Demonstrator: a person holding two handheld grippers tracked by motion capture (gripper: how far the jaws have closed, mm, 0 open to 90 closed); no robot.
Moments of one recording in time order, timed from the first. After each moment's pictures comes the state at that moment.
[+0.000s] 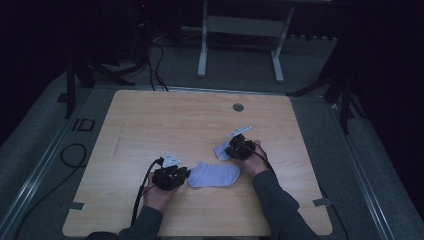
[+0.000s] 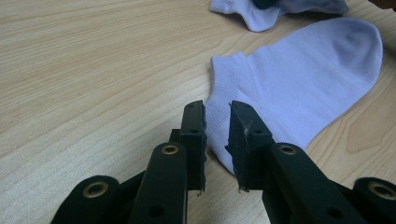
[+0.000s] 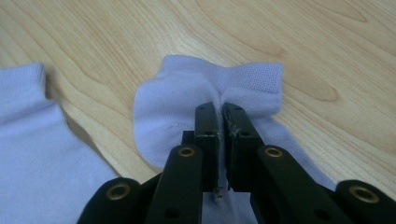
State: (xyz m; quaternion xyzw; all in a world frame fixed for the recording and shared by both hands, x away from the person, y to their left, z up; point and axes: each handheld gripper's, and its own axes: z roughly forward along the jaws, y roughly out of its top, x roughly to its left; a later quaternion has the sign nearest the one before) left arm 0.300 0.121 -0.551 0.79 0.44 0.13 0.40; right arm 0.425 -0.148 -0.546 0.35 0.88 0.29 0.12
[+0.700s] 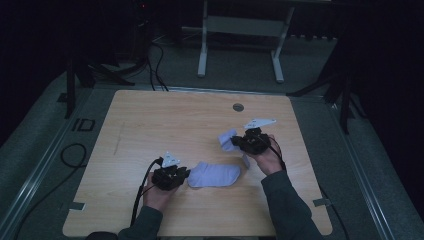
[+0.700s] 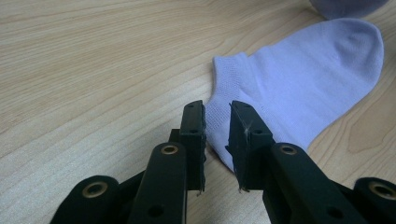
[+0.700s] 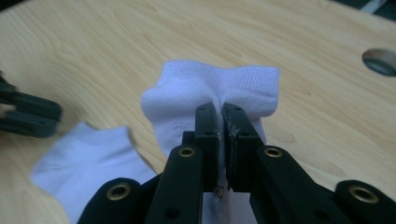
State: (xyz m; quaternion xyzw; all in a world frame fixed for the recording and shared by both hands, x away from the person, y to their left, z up) left arm 0.301 0.122 -0.551 0.79 0.44 0.13 0.40; right arm 0.398 -0.179 -0.475 0.34 0.84 0.41 0.13
